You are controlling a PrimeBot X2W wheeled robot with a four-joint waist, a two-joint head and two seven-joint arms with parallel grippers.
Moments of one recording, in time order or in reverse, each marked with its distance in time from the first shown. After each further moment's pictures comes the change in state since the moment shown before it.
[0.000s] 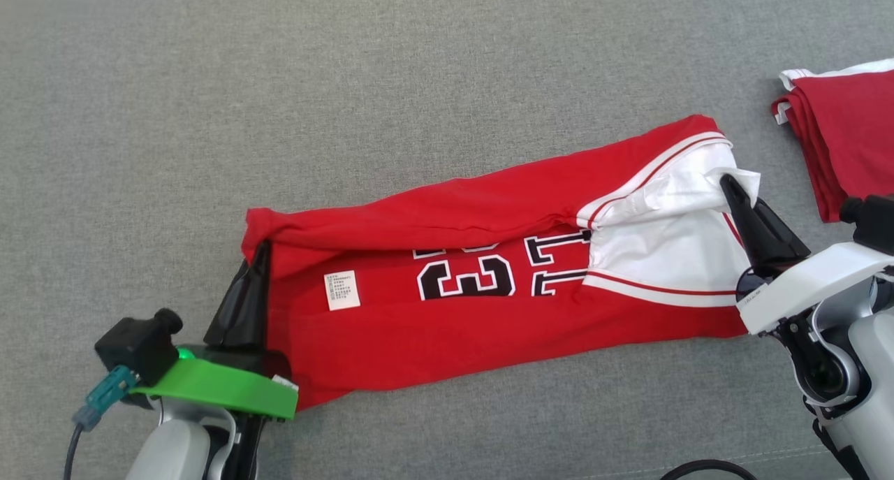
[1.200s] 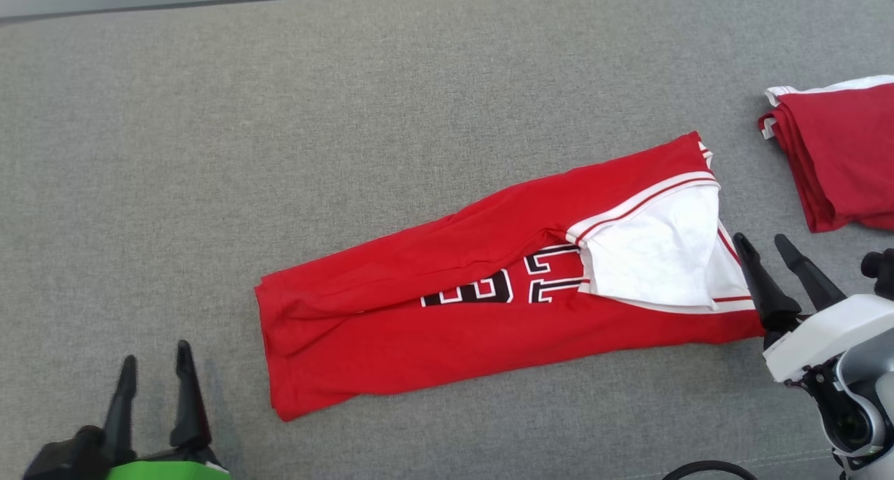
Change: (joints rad) left arm 0.268 -0.136 0.337 -0.027 0.240 0.037 0.000; right arm 0.148 0.024 -0.107 -0.007 -0.063 0.000 0.058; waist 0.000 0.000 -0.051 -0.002
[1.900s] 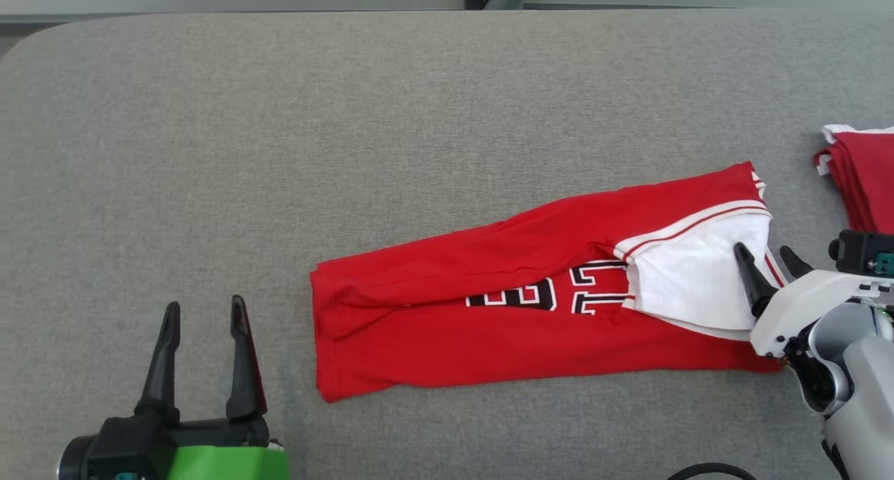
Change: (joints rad) left arm 0.027 -0.027 -0.104 -0.262 0.193 0.107 -0.002; right arm -0.207 0.101 -0.068 0.420 -0.237 0.000 0.034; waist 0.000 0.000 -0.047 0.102
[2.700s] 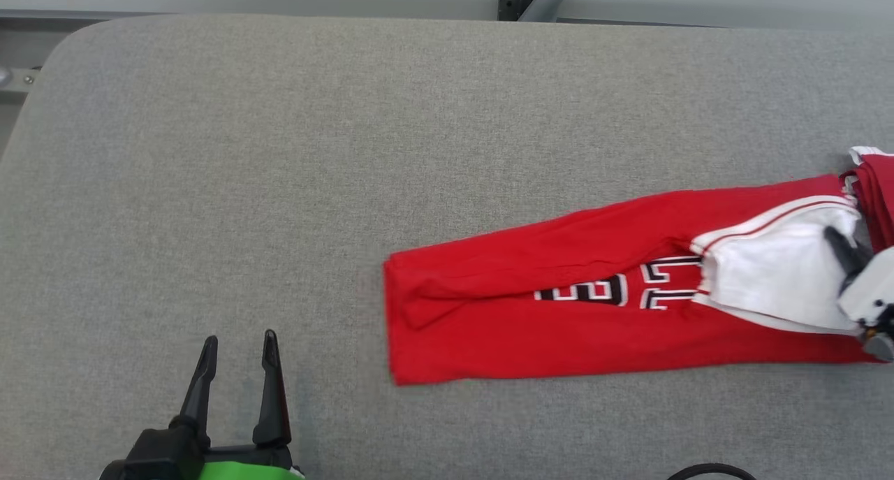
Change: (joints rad) left arm 0.017 0.000 -0.057 0.109 -0.046 -0.017 0.000; right arm -0.056 -0.182 0.060 0.036 0.362 0.001 0.141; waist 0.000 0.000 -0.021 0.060
